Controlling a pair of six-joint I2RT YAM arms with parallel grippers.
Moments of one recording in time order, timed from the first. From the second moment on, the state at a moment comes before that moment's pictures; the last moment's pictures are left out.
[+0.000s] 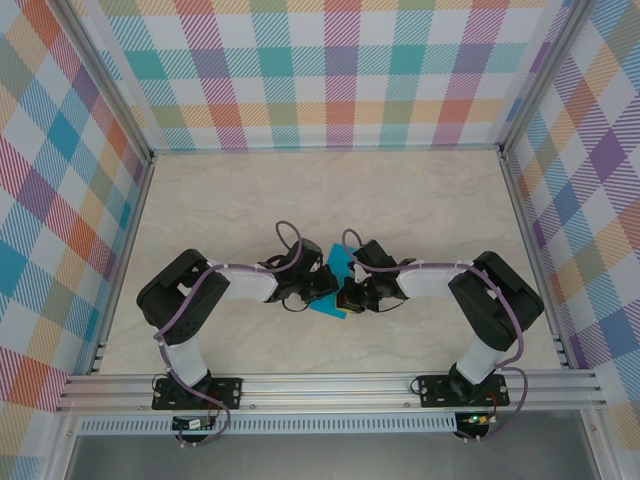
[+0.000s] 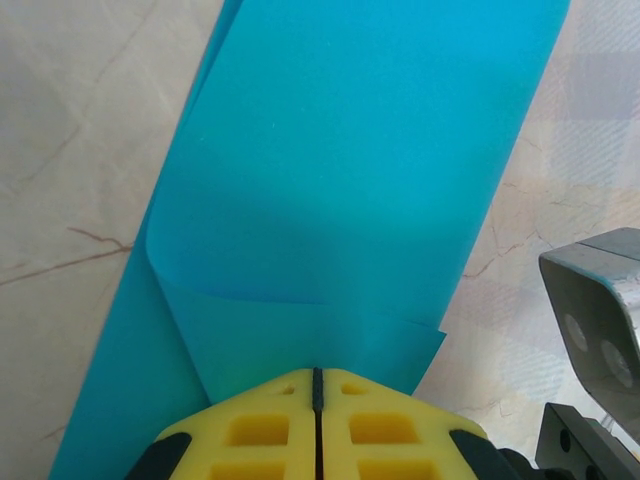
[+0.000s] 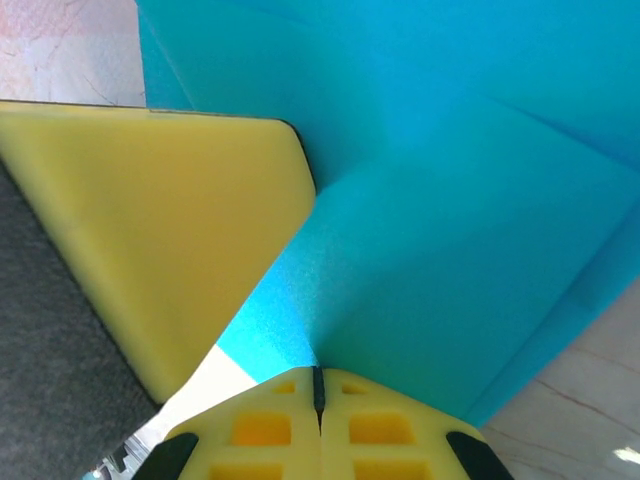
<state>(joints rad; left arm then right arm) -0.74 1.79 0.81 0.11 0.29 -1.05 0.71 1.68 0.73 -0.17 -0.51 0.85</state>
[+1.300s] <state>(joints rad) -0.56 1.74 0.85 -0.04 0.28 -0.94 0.71 1.70 0.75 -0.17 -0.52 0.81</state>
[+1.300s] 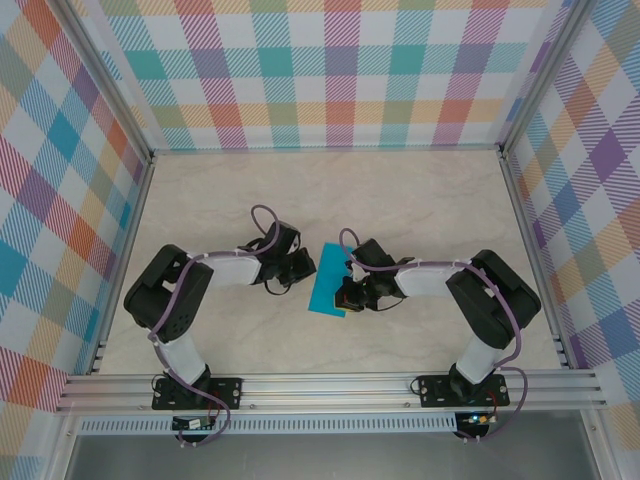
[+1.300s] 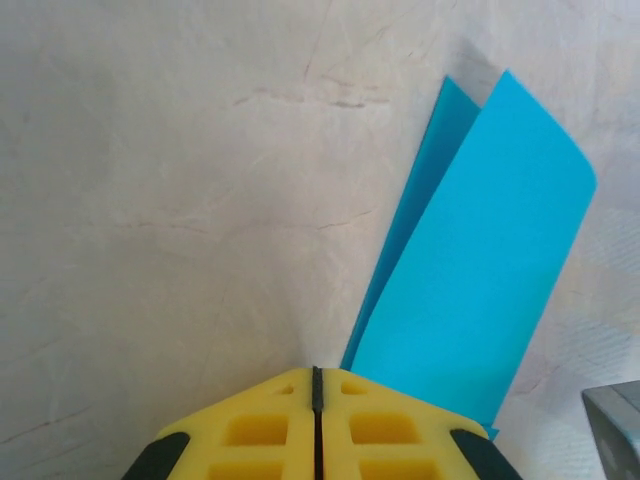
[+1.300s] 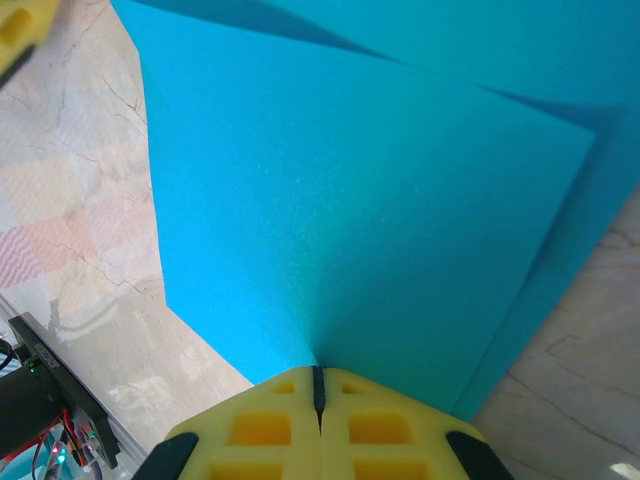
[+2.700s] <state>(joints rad) -0.64 1.79 0.85 0.02 0.33 -0.93 0.71 1.80 0.89 -0.24 -0.55 0.82</state>
